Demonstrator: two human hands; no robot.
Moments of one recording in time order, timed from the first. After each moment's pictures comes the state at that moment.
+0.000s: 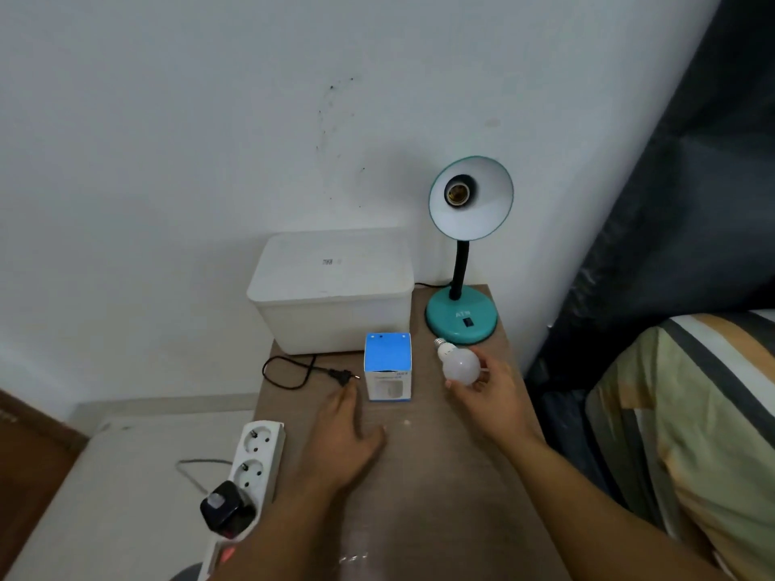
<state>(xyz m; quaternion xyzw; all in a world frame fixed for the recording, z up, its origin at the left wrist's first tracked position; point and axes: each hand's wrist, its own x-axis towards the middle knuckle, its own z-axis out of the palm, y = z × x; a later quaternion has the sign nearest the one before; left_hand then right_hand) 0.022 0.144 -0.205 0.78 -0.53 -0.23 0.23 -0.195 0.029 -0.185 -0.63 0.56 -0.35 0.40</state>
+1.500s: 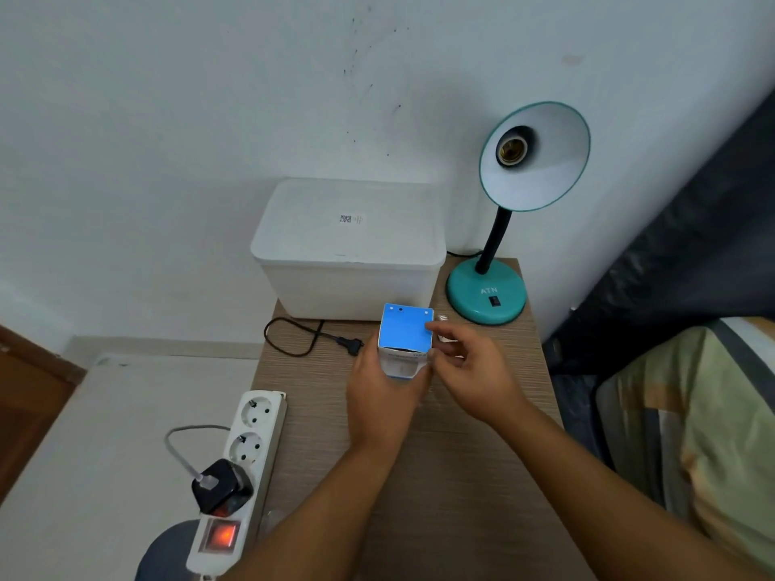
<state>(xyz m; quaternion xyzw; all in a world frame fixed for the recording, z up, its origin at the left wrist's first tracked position) -0.028 0.101 -0.194 0.76 -0.34 -0.22 0.51 -0.141 0.027 -0.155 -0.70 0.45 -0.28 0.48</state>
